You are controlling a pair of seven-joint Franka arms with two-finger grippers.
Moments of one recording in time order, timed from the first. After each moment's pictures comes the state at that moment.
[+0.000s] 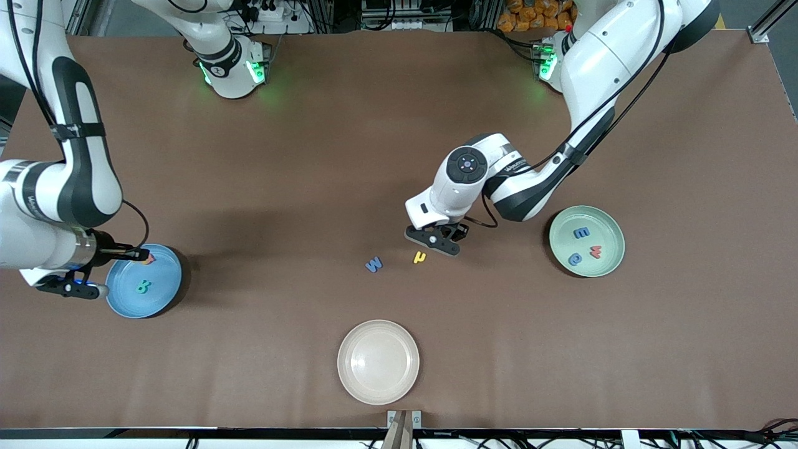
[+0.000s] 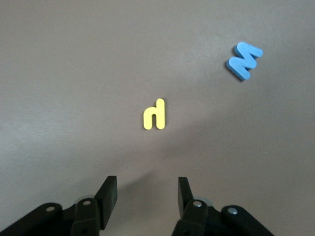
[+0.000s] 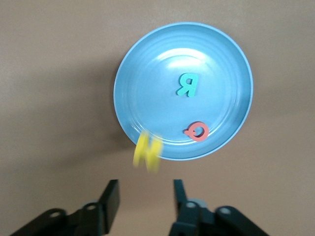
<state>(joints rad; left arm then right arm) -0.13 0.76 -0.67 -1.67 0.50 2.34 -0.57 -0.08 0.47 -0.06 -1.63 -0.02 1.90 0.06</state>
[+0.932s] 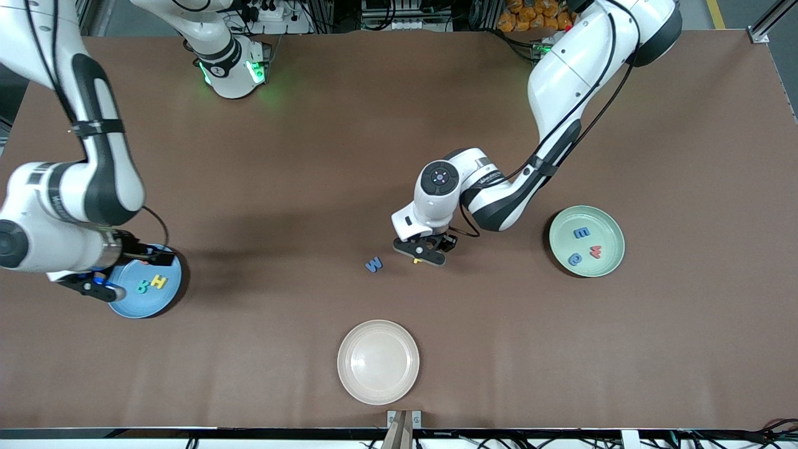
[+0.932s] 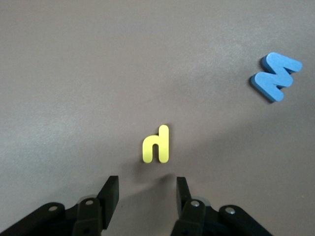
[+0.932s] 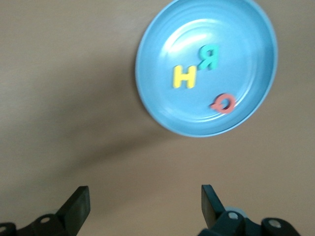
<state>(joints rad) -0.34 0.86 -0.47 -1.51 0.50 2.34 -0.60 0.00 0.48 -0.03 -1.63 -0.02 1.86 0.36</state>
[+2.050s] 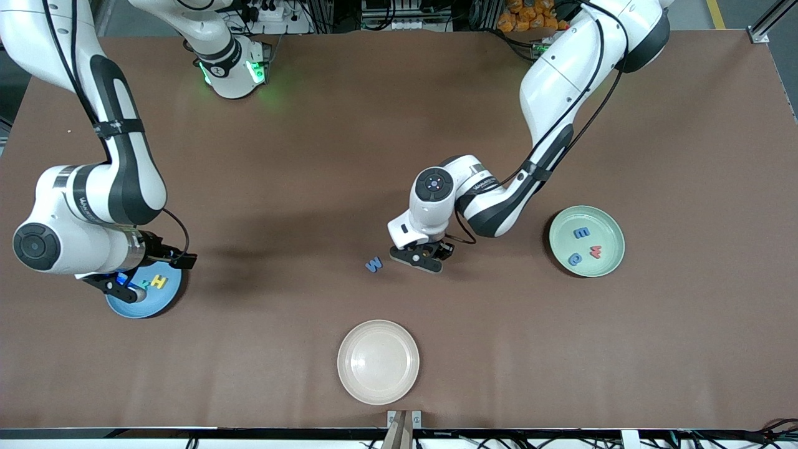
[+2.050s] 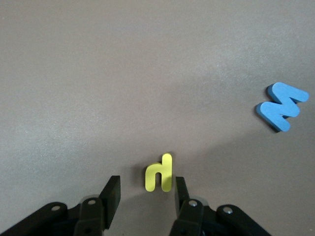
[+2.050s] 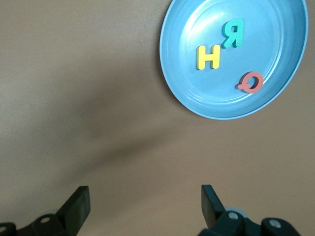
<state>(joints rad) -0.39 0.89 -0.41 -1.44 0.50 2.34 -0.60 0.03 0.48 -0.04 -1.63 0.03 1.86 0.45</state>
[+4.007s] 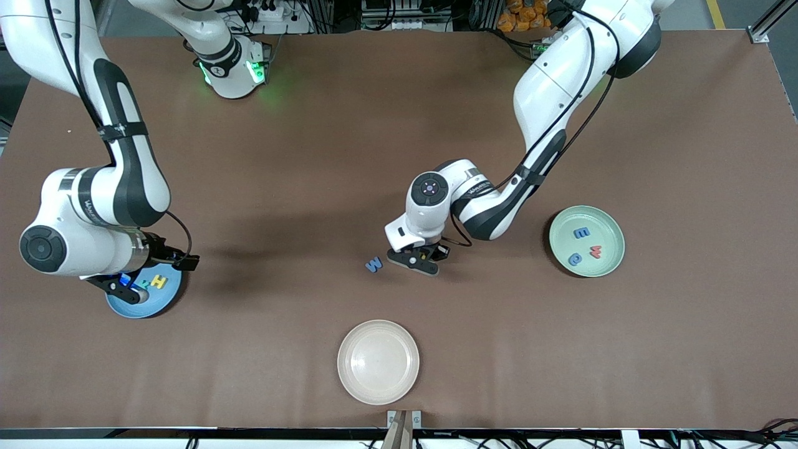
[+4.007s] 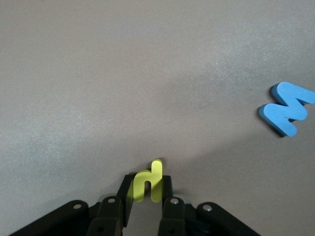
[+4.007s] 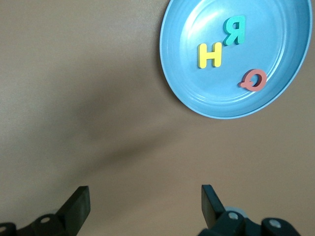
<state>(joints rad) -0.42 0.94 -0.39 -1.40 0.49 2.34 -0.60 0.04 0.50 -0.04 -1.63 0.03 1.87 0.47</state>
